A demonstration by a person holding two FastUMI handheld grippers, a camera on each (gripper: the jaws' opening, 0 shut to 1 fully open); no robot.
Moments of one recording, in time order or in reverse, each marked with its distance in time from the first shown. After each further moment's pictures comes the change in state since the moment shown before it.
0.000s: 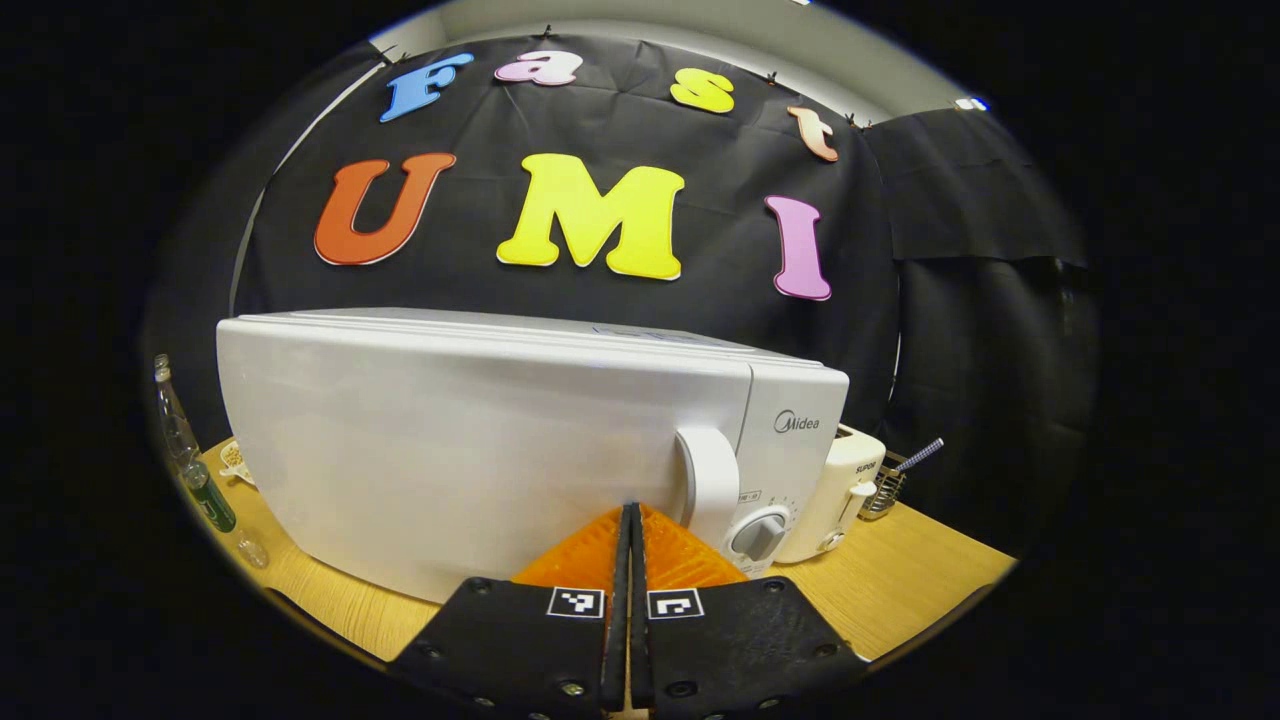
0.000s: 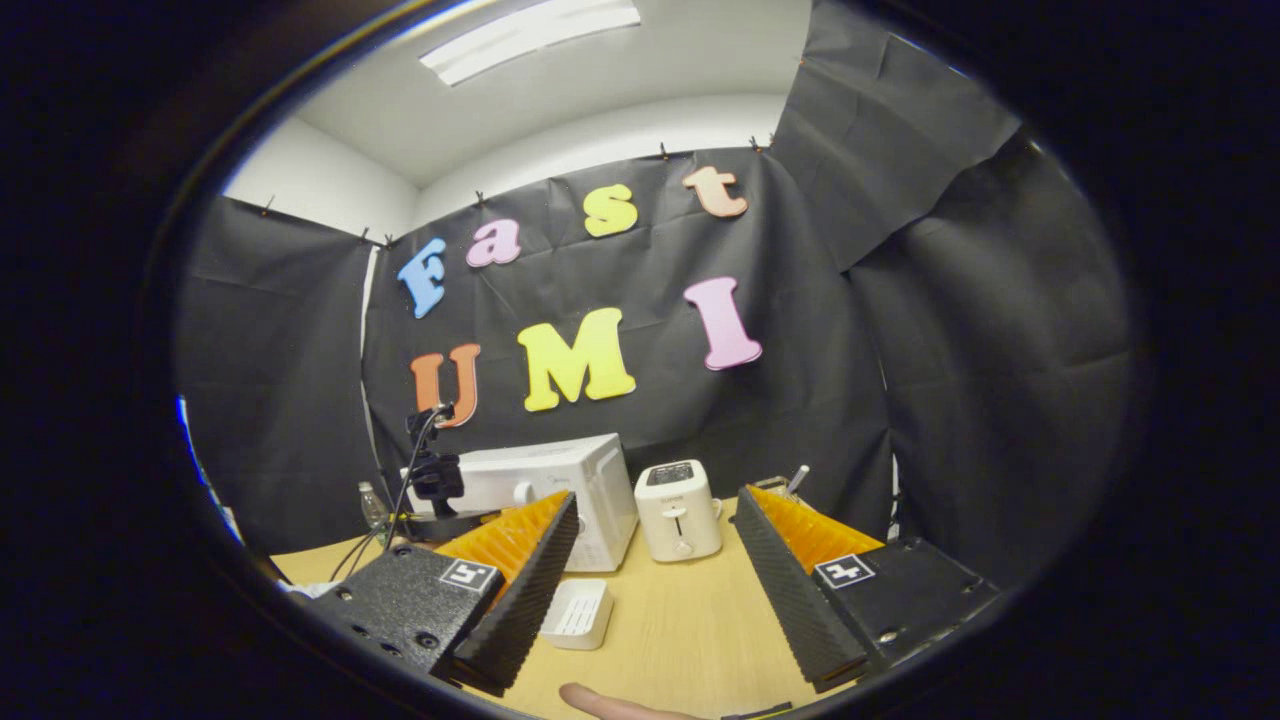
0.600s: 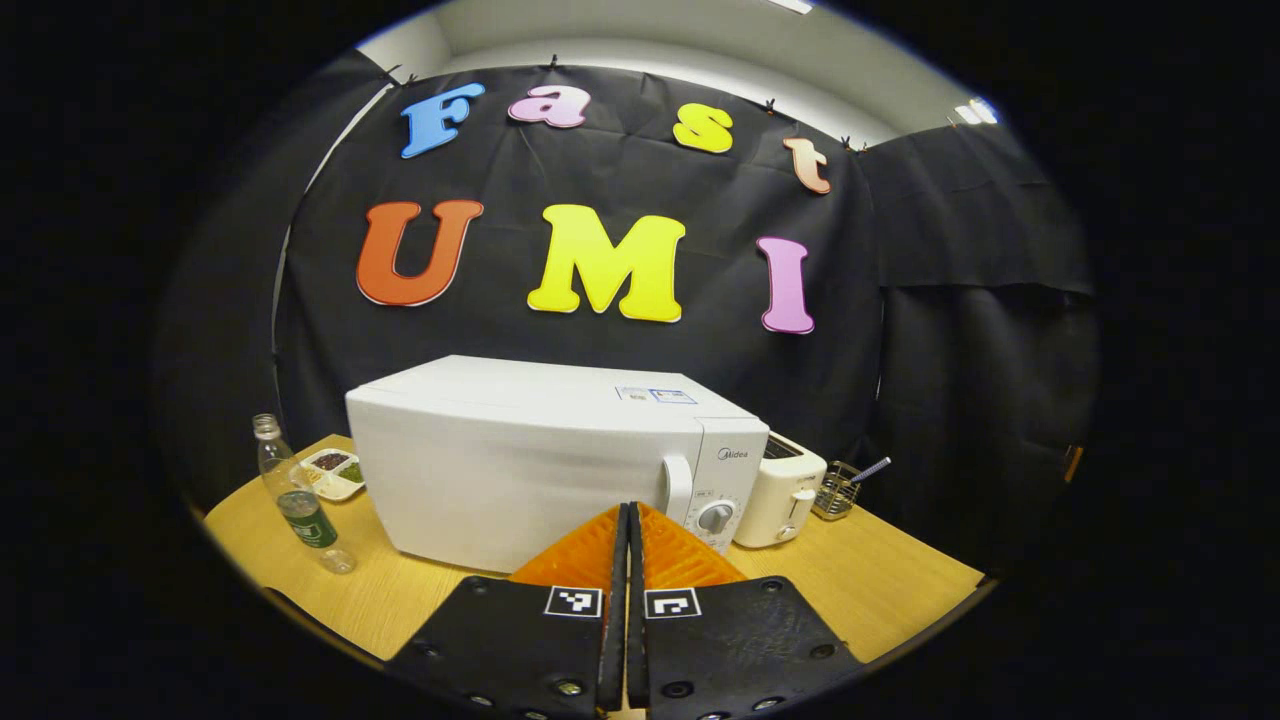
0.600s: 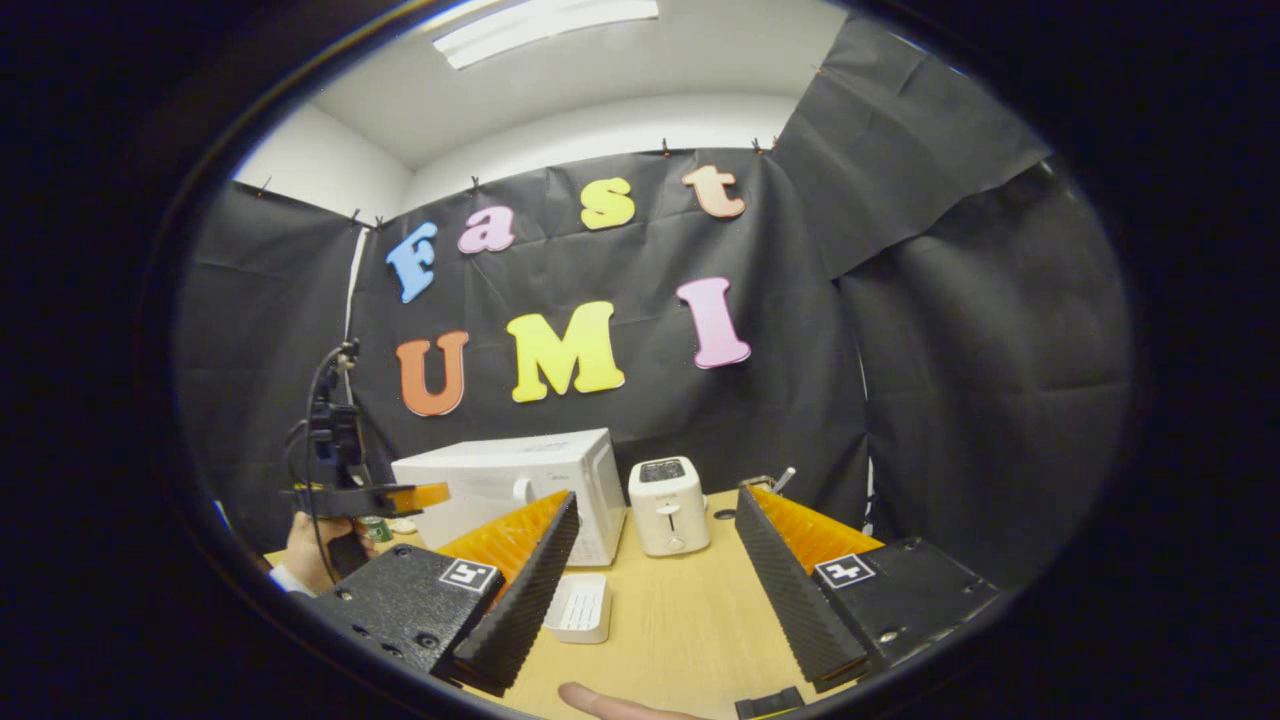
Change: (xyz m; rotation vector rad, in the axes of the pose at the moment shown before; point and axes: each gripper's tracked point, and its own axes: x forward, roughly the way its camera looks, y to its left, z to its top) left arm -0.164 0.008 0.070 0.008 -0.038 0.049; right arm -0.023 0.032 0.026 -0.058 0.031 -0.065
